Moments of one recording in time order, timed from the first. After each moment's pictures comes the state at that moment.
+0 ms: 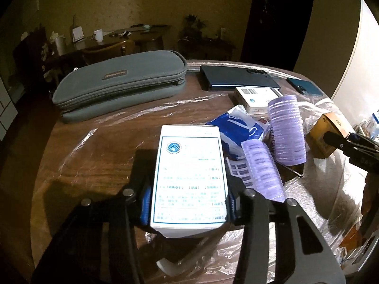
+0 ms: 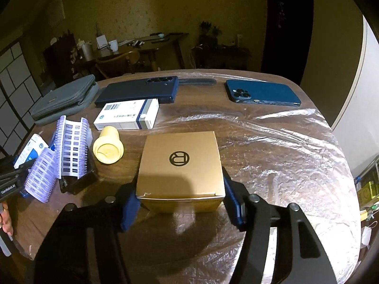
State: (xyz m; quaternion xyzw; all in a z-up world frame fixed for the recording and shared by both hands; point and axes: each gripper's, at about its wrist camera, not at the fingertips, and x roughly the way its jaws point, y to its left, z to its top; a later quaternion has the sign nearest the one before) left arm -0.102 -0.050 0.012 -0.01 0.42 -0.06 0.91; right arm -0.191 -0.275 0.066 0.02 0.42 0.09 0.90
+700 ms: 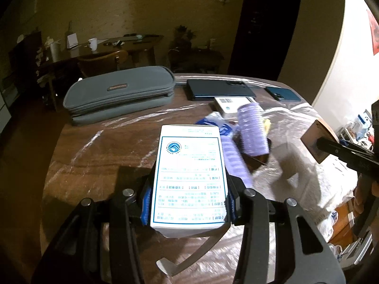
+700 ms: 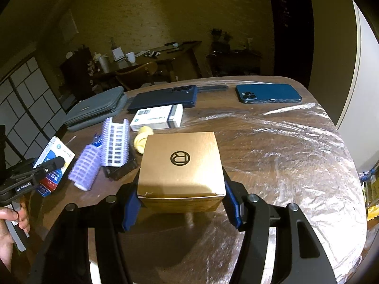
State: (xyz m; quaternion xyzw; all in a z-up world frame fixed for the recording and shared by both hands) left arm -0.146 -0.053 0.045 -0.01 0.39 -0.10 0.92; right arm -0.246 -0.283 0.098 0.06 0.40 0.14 0.90
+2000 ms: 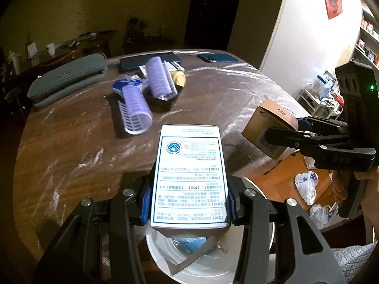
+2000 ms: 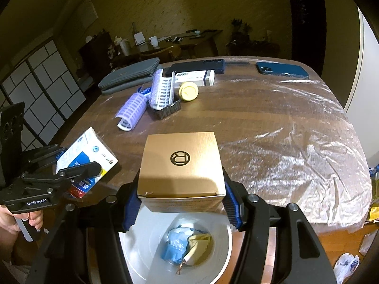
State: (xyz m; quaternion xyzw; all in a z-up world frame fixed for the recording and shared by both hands) left arm -0.239 -0.119 0.039 0.03 0.42 -0.22 0.88; right arm -0.351 -0.272 0.100 0.05 0.43 0.20 0.88
